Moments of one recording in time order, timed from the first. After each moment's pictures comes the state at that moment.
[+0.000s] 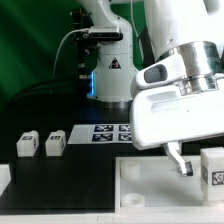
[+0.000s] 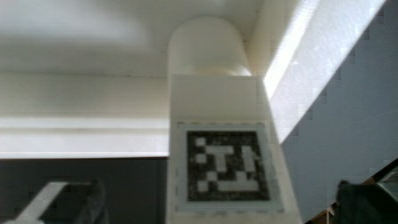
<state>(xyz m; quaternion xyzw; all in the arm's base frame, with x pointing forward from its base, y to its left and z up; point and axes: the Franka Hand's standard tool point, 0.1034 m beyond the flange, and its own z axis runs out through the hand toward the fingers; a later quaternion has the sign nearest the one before) 0.620 0.116 0.071 -0.95 -0.06 -0.29 0.06</state>
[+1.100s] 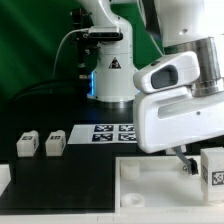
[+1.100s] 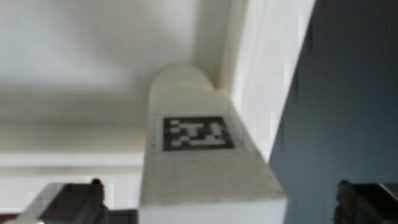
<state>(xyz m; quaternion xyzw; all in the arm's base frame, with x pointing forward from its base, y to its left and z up) 0.627 0.121 0.079 -0.99 -0.06 -0.02 0.10</state>
